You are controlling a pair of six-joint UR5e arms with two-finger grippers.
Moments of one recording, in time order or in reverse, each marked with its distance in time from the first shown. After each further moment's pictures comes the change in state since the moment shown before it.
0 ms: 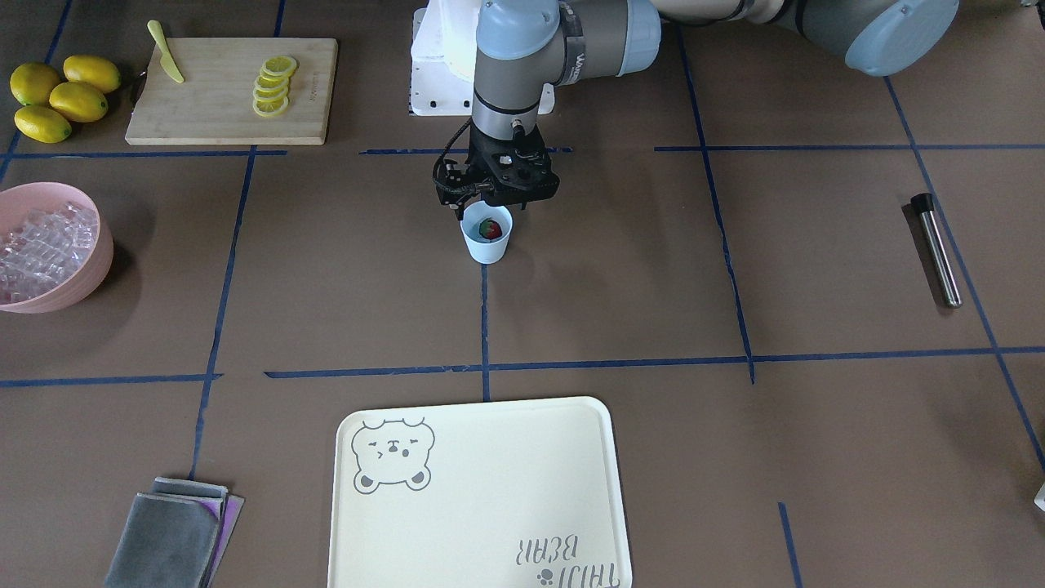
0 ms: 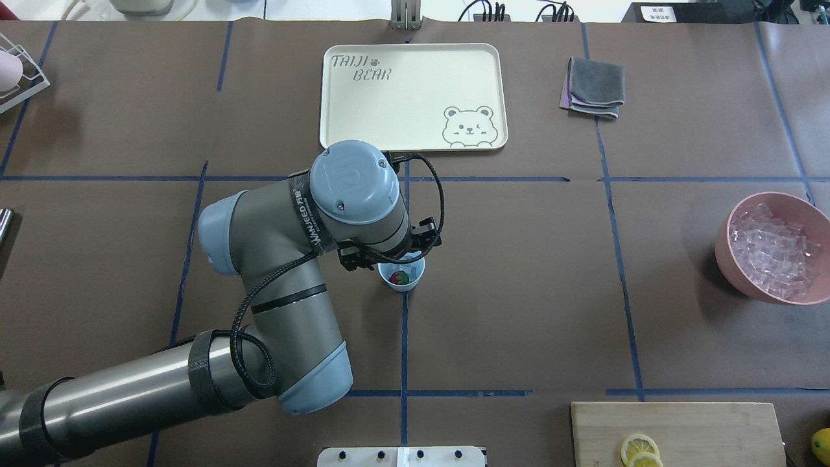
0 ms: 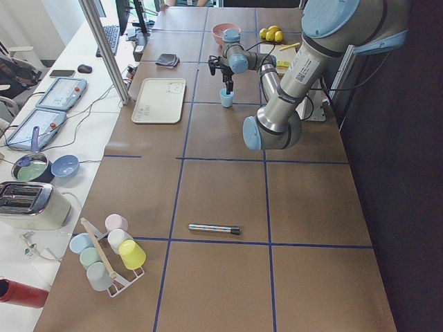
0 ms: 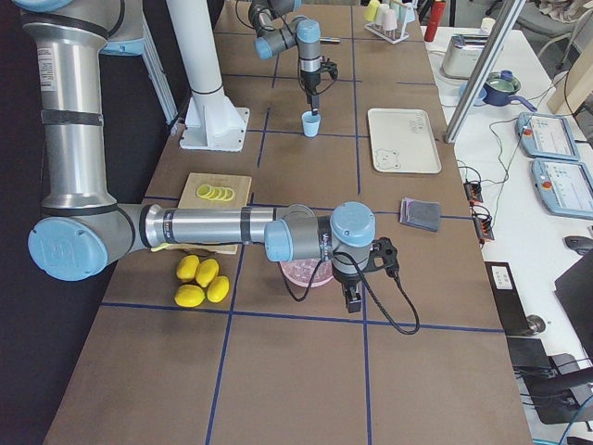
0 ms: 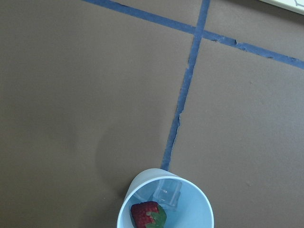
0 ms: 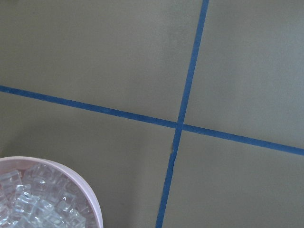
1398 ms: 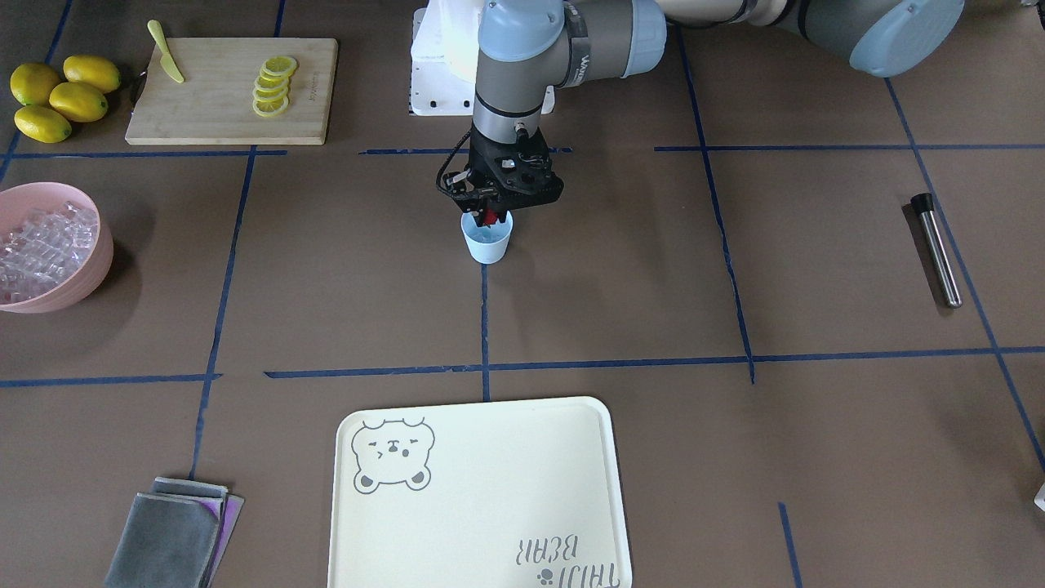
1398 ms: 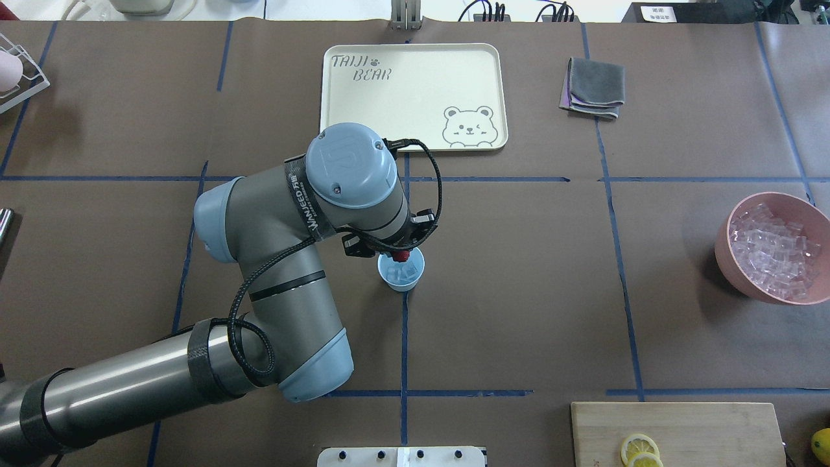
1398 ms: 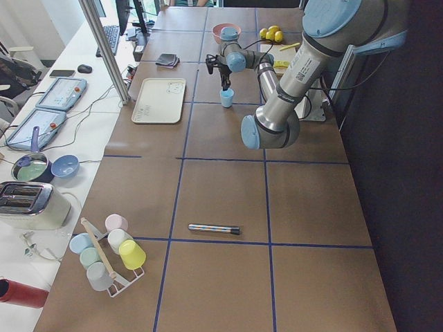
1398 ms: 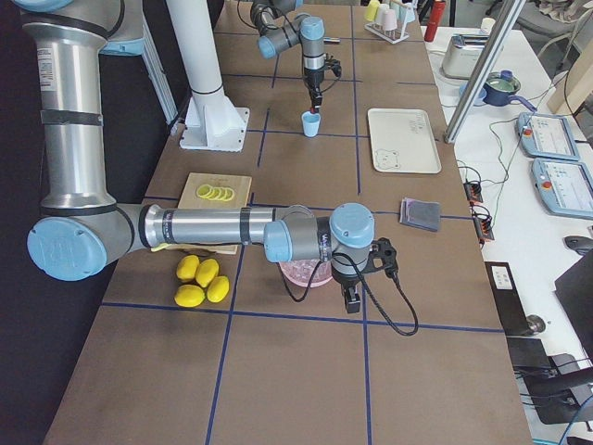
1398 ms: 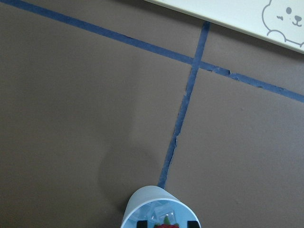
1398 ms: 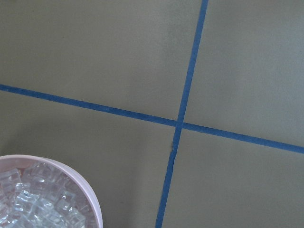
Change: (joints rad) left arm -0.010 -0.011 0.013 -0.001 -0.019 -0.014; right arm 0.000 -0.003 -0.001 0.000 0.001 -0.001
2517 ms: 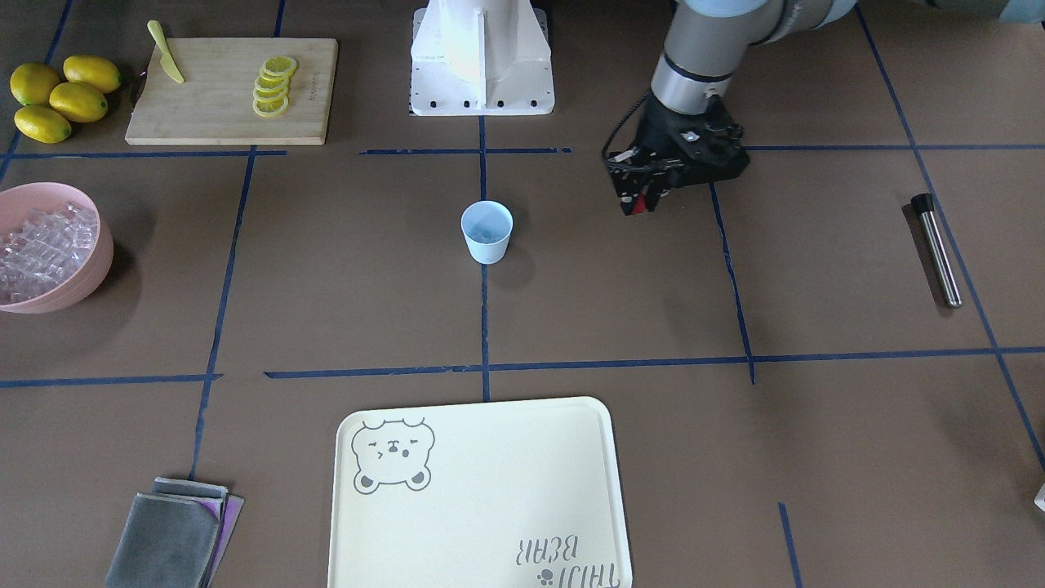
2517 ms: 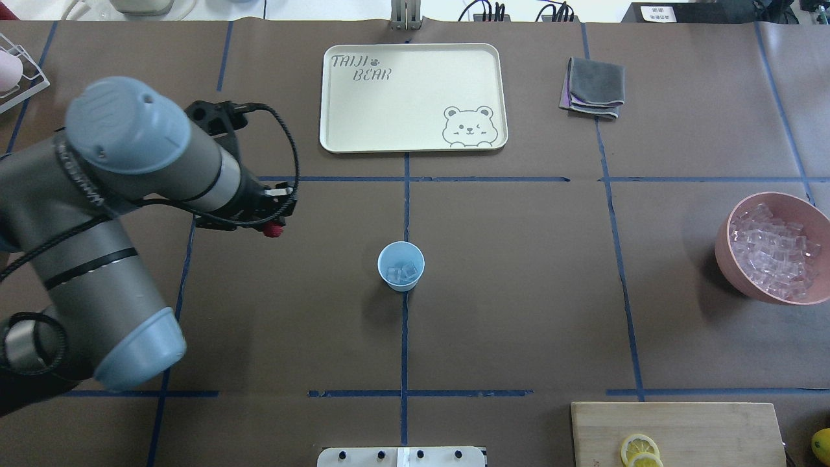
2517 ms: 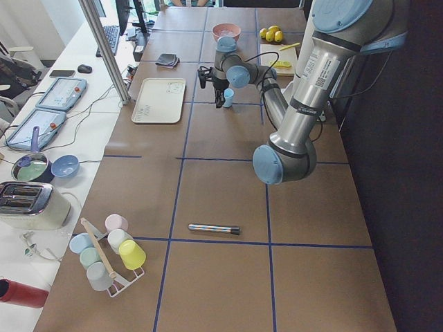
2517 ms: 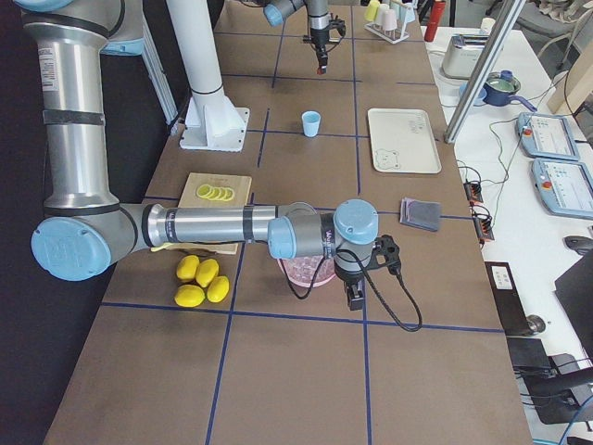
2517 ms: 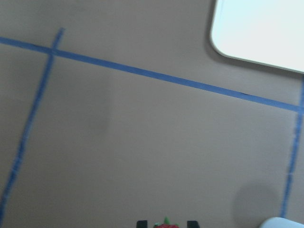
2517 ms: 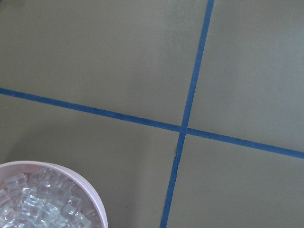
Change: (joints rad) left arm -0.146 0.255 -0.303 0.095 -0.058 0.120; right arm -0.002 0.009 0.000 -0.010 0.002 -0.001
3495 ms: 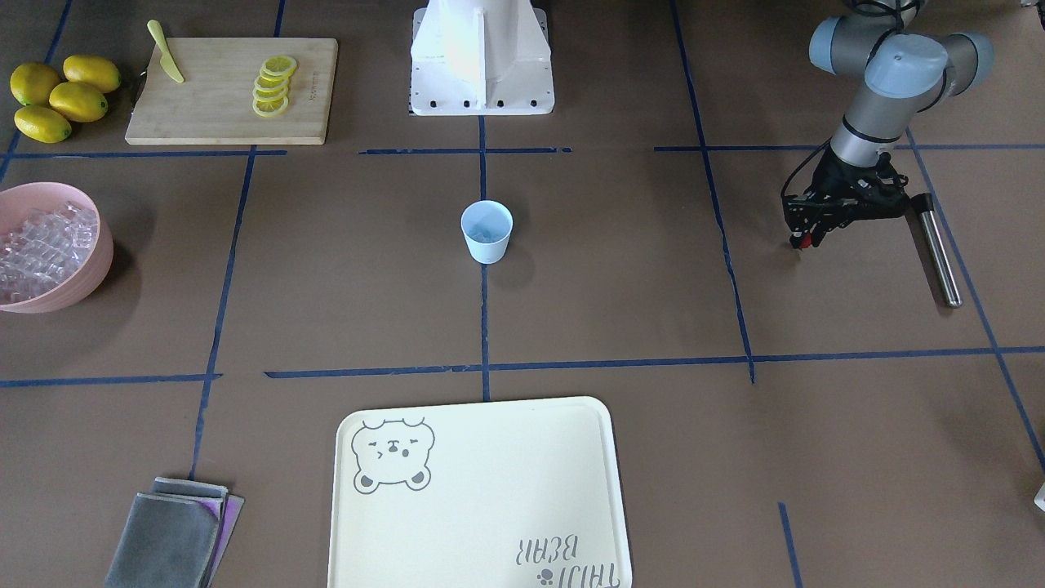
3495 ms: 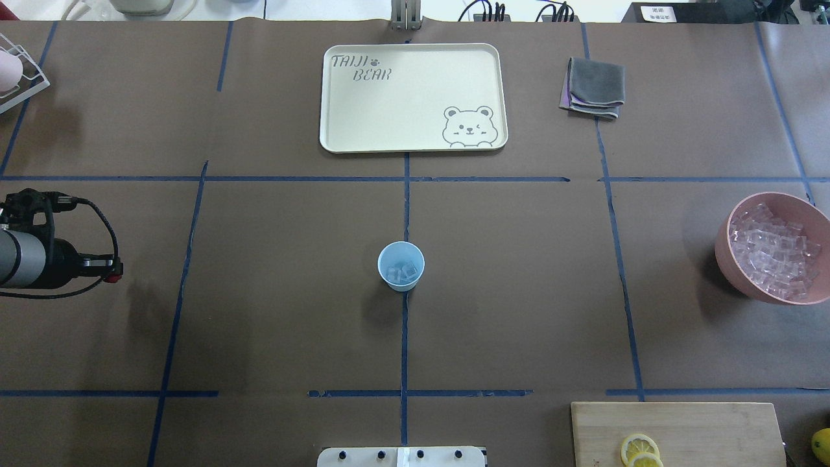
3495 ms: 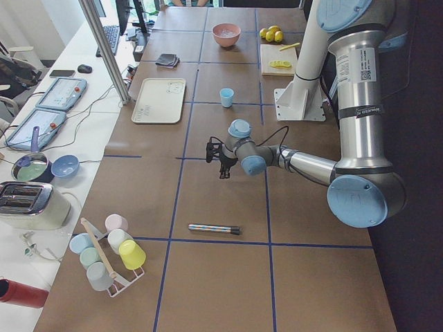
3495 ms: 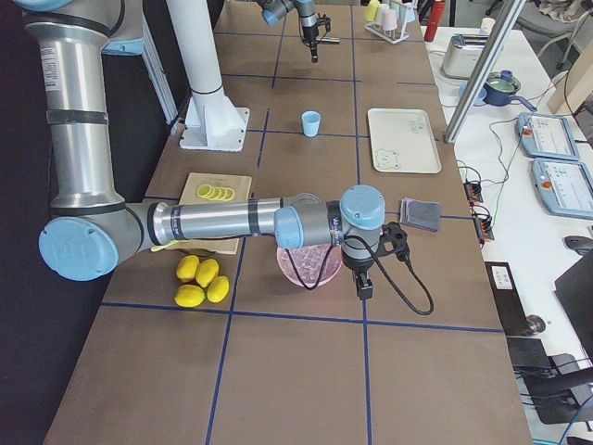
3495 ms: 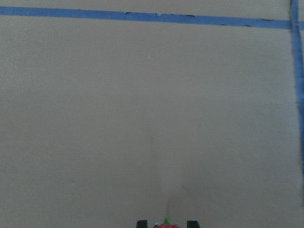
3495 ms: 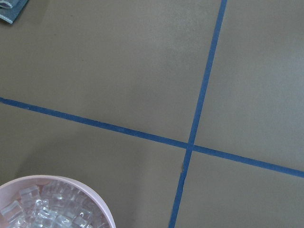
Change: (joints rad) left arm -0.078 0.724 0.067 -0.758 0.043 0.280; right arm -0.002 0.036 0.022 -0.010 -0.001 0.005
